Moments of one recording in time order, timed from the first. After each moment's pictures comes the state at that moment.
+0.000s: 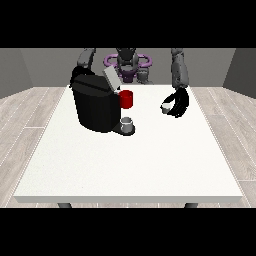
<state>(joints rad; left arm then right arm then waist) -0.58 0.40 0.07 -0.59 -0.53 0.14 -0.28 -0.21 -0.02 -0.02 -1.45 0.03 -0.16 -0.02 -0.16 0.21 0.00</state>
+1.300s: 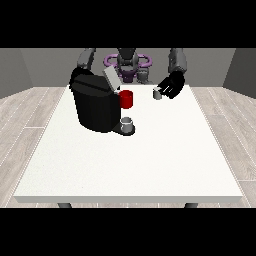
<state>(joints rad) -0.80 0.39 0.02 -0.65 -0.61 -0.04 -0.27 -0.22 -0.02 -0.06 -1.29 -0.03 -0.14 -0.08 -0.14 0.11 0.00</state>
